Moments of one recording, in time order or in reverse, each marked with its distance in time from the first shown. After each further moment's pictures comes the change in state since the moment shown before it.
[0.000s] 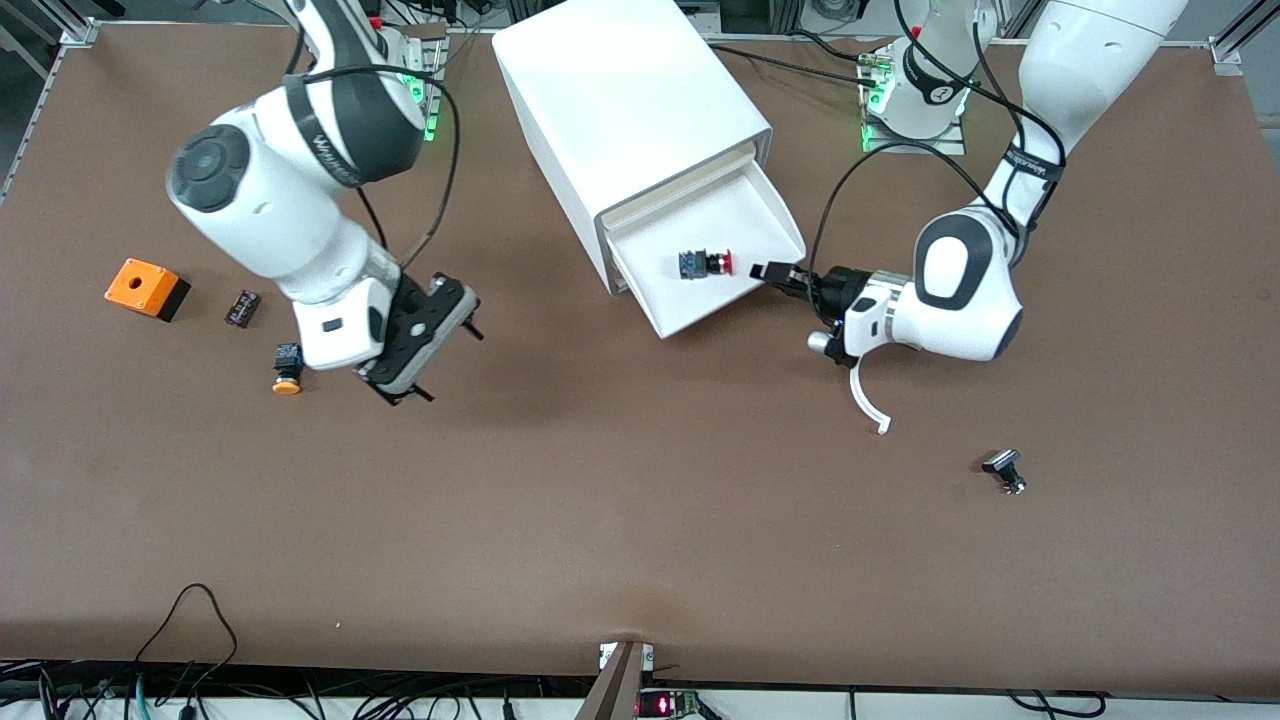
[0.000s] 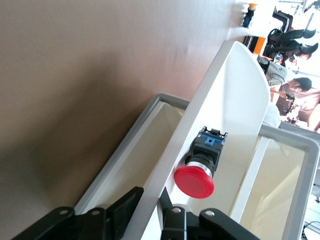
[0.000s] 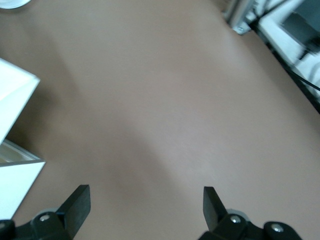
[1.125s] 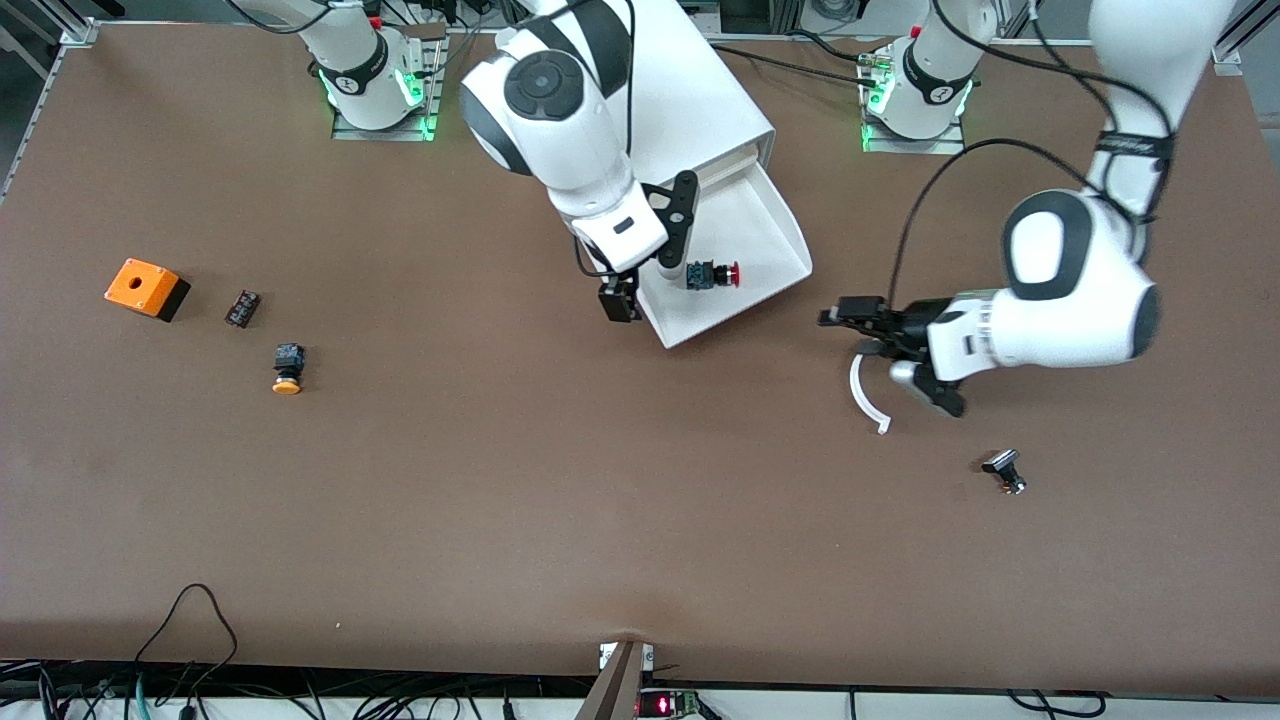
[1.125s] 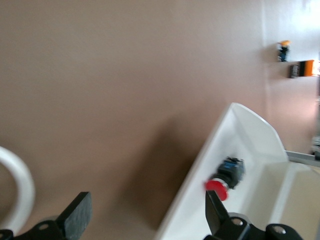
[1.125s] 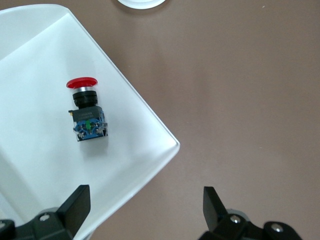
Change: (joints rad) left arm 0.094 -0.121 0.021 0.221 0.376 0.058 -0.030; right arm 0.369 0.156 0.000 0.119 -0.099 0.016 0.030
